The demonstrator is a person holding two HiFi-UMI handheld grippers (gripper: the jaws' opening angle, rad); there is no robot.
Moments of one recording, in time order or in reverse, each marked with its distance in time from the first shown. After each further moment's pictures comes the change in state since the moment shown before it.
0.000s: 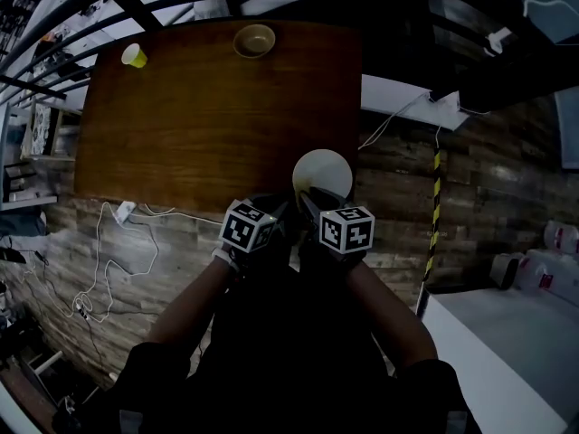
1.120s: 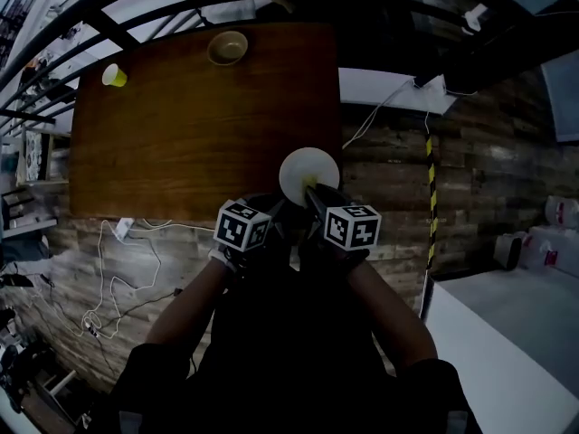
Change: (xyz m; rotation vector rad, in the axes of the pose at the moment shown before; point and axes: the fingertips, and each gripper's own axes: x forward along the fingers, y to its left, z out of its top) left arm 0.020 -0.024 0.019 0.015 0.007 -0.053; right arm -0.039 -0.047 0.011 0.114 -0.092 -0.086
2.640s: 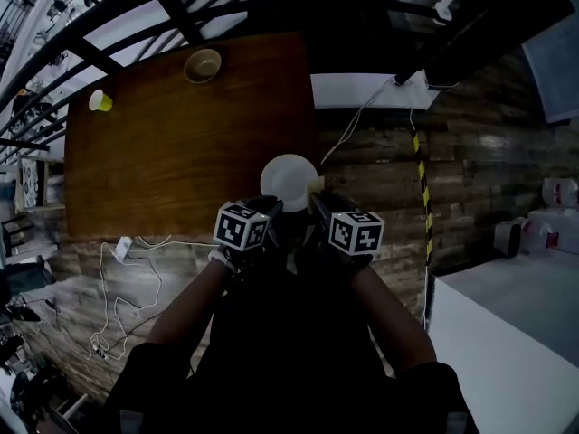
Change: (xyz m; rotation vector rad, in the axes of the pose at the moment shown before) left arm 0.030 -0.029 0.015 0.026 0.025 -0.039; right arm -0.046 -0.045 0.005 0.039 -0.064 -0.067
